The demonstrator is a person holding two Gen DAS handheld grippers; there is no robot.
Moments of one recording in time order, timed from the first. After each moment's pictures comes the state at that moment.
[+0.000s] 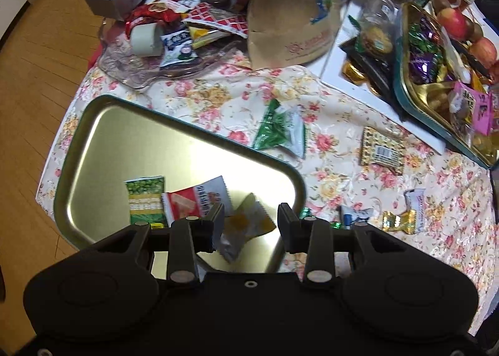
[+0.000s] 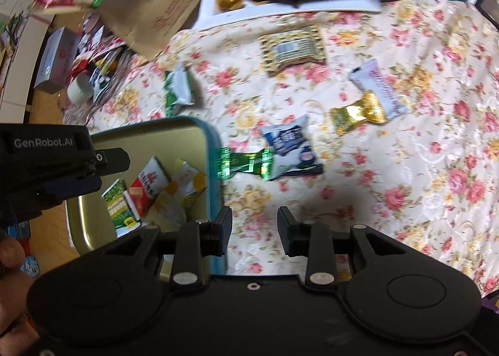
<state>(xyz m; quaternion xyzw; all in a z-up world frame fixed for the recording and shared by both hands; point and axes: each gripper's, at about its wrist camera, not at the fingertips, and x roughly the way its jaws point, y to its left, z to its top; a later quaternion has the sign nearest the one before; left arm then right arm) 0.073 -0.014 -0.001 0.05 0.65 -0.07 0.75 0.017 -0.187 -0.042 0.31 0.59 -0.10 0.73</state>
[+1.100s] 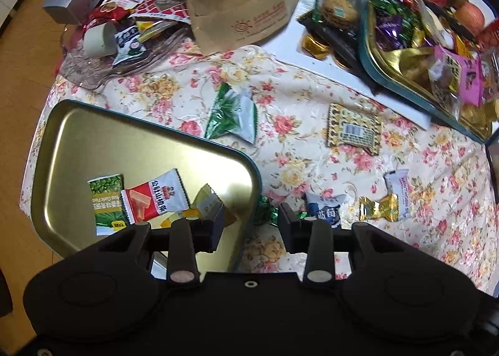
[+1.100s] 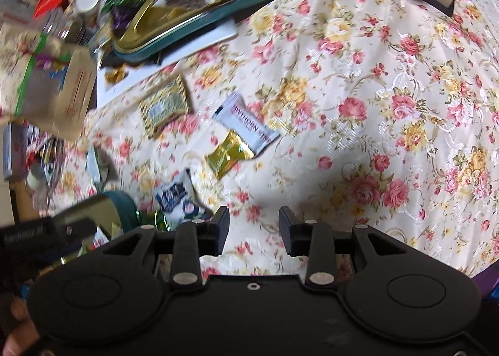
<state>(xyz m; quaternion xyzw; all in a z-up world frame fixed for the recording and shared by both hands) 0.066 -0.056 -0.018 0.07 0.67 -0.08 0.74 -0.027 -0.294 -0.059 0.40 0.56 -0.20 0.70</state>
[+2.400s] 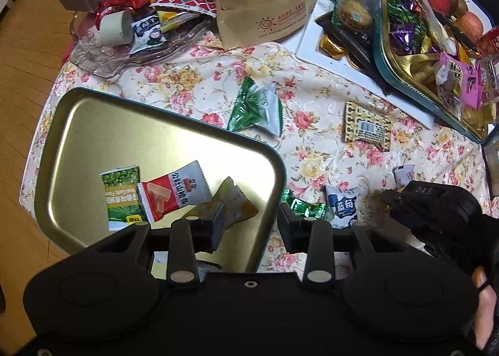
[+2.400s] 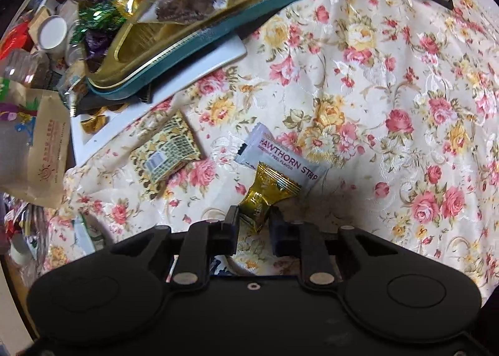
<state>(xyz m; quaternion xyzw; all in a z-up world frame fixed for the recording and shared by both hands) 0.067 -0.024 -0.014 0.06 0.67 -0.10 0.73 0.030 -0.271 -0.087 0.41 0.51 -0.29 0.70</state>
